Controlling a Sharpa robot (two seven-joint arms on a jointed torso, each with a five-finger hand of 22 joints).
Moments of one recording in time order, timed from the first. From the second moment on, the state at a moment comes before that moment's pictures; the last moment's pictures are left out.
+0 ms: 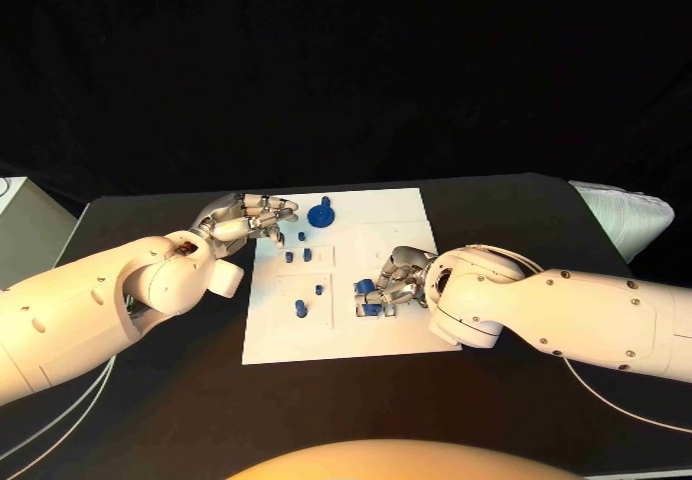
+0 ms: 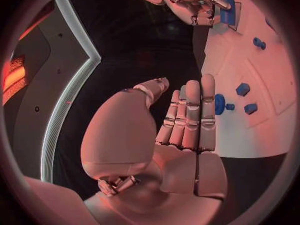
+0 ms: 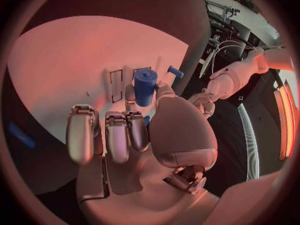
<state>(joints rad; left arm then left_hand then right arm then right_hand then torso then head) 0.91 -0.92 0.28 1.47 -0.29 -0.09 0.21 1.38 -0.21 0.50 0.12 0.22 0.87 0.20 0.22 0.33 0.92 0.13 0.48 0.17 1.03 0.05 1.10 0.43 0.18 1.00 0.15 0.85 0.71 1.21 -0.69 -0.16 1.69 -1.09 -0.27 -0.66 1.17 -0.04 -0.07 0.29 0.49 0.99 0.06 0.43 0.63 1.46 -0.01 1.48 1.31 1.47 -0.07 1.55 1.31 0.06 1.47 0.04 1.37 1.31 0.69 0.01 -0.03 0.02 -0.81</state>
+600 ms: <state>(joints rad) 0.91 -0.92 0.28 1.47 -0.29 -0.09 0.21 1.38 -0.21 0.50 0.12 0.22 0.87 0.20 0.22 0.33 0.92 0.13 0.48 0.17 1.03 0.05 1.10 0.43 0.18 1.00 0.15 0.85 0.71 1.21 -0.68 -0.16 1.67 -1.18 -0.24 -0.67 1.10 -0.08 -0.11 0.30 0.39 0.99 0.06 0.45 0.65 1.46 -0.01 1.46 1.31 1.47 -0.07 1.55 1.31 0.06 1.47 0.04 1.36 1.31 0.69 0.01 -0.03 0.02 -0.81</state>
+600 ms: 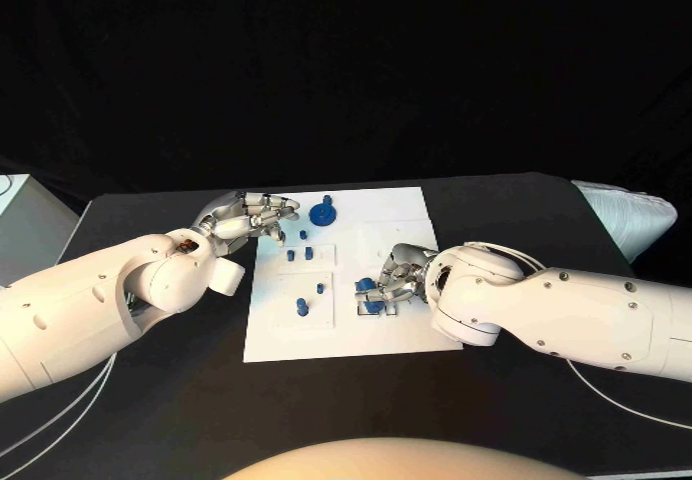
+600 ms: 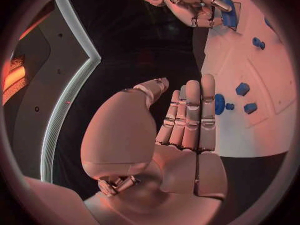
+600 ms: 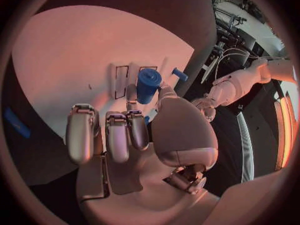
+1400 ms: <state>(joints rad) 0.91 -0.92 0.28 1.47 -0.29 -0.08 0.21 1.38 -0.21 0.50 0.13 0.22 0.87 0.20 0.22 0.33 0.92 0.13 0.48 0.17 1.03 0.05 1.10 0.43 0.18 1.00 0.15 0.85 0.71 1.20 -0.70 -0.16 1.71 -1.30 -0.26 -0.67 1.03 -0.09 -0.10 0.29 0.25 0.99 0.06 0.46 0.68 1.46 -0.01 1.44 1.31 1.47 -0.07 1.55 1.31 0.06 1.47 0.04 1.36 1.31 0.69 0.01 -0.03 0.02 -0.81</state>
